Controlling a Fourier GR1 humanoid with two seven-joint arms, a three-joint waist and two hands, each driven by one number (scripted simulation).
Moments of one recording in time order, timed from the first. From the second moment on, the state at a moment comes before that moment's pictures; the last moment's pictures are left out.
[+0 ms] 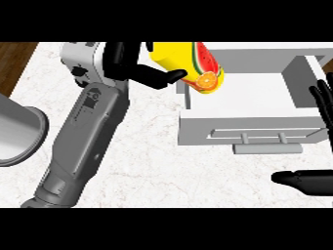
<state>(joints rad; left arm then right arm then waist) -0.91 0.00 0.03 -0.95 0.15 0.06 -0.40 -0.05 -0.17 -0.17 -1.92 -0.05 0.20 -0.04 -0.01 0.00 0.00</state>
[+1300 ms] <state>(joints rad) -1.25 0.00 -0.36 -0.48 0.51 0.35 -0.36 -0.08 -0.18 -0.18 -1.89 -0.07 0.24 -0.05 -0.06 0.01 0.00</state>
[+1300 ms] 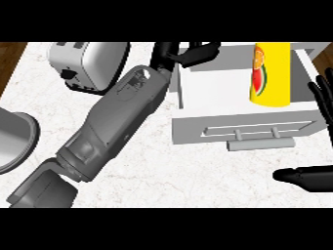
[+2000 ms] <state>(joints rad) -1.27 0.00 -0.64 -0.43 0.56 0.45 -0.26 -0.15 -0.19 -0.18 -1.87 -0.07 0.24 -0.03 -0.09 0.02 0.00</state>
